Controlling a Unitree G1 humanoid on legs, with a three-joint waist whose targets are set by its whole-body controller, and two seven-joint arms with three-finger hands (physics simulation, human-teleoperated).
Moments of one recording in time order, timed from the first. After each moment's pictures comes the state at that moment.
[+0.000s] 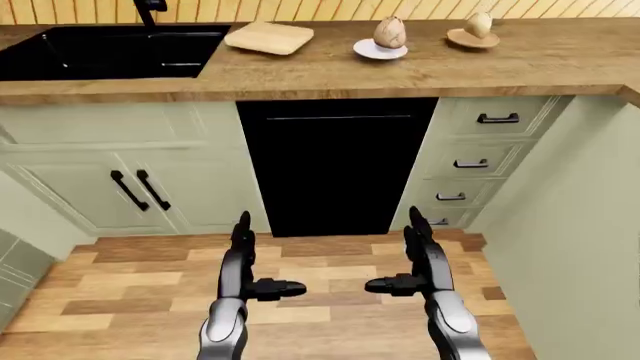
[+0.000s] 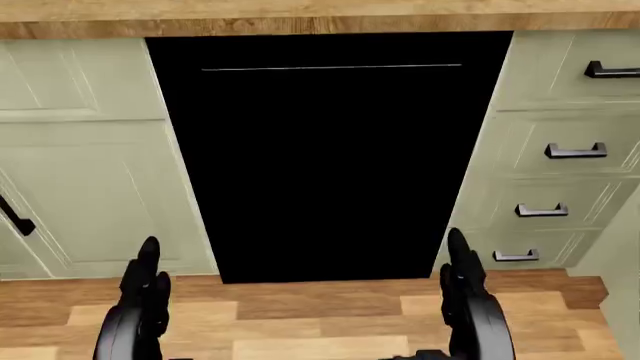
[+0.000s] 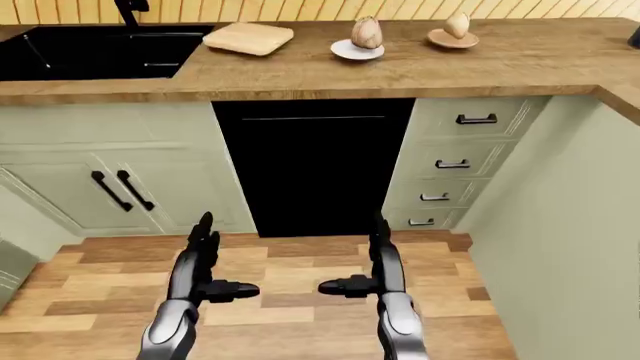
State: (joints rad) left arm 0.03 0.02 0.04 0.09 -0.01 0.06 -0.04; right arm 0.03 -0.01 -0.04 0.09 0.01 0.06 0.04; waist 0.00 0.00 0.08
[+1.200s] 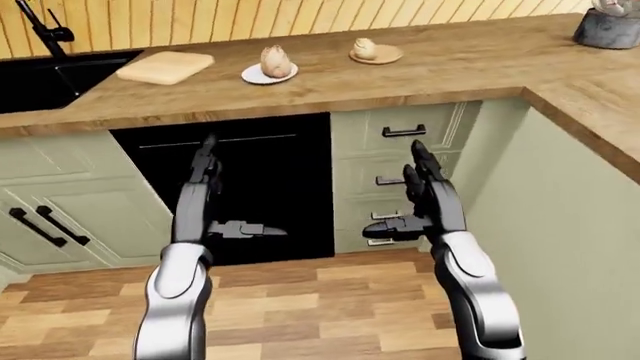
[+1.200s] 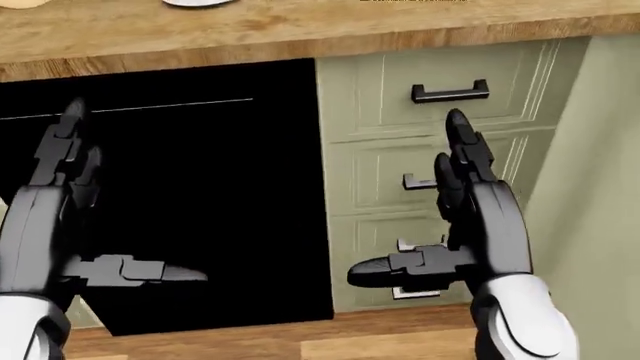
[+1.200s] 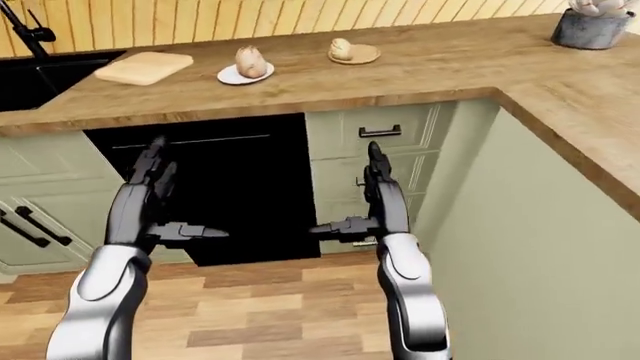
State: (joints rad) left arm -0.18 0.10 0.13 -0.49 0.05 0.59 -0.10; right arm -0.21 -0.05 -0.05 -0.29 0.06 0.49 0.03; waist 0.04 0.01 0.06
